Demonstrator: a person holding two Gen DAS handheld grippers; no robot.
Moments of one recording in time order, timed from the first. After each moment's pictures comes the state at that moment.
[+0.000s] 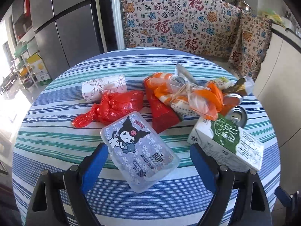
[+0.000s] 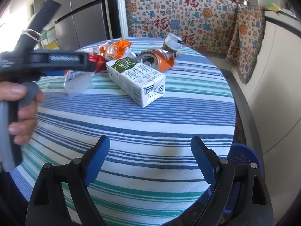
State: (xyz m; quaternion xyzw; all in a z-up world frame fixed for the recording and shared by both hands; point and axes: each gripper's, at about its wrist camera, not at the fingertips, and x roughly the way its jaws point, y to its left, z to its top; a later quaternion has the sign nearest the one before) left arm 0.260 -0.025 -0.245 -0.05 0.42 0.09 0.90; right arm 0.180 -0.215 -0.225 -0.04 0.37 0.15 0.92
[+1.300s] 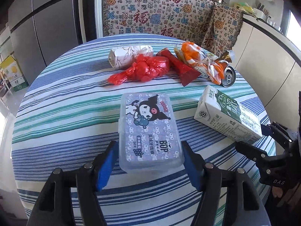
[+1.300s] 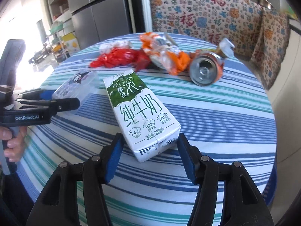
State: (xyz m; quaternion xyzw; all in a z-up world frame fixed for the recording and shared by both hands) left arm 0.188 0.100 -0.236 -0.04 0.44 -0.07 0.89; right arm 0.189 -0.127 -0.216 -0.05 0.40 0.21 0.89
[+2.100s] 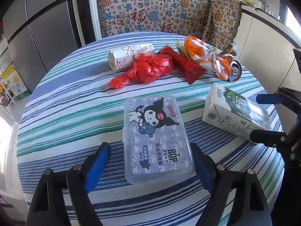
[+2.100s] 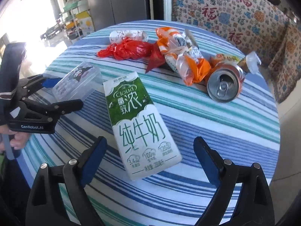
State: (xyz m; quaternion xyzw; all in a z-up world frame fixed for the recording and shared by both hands) left arm 0.202 0.098 -0.234 0.00 0.45 -0.06 0.89; right arm 0.226 -0.114 -0.202 -0.12 0.45 0.27 0.85
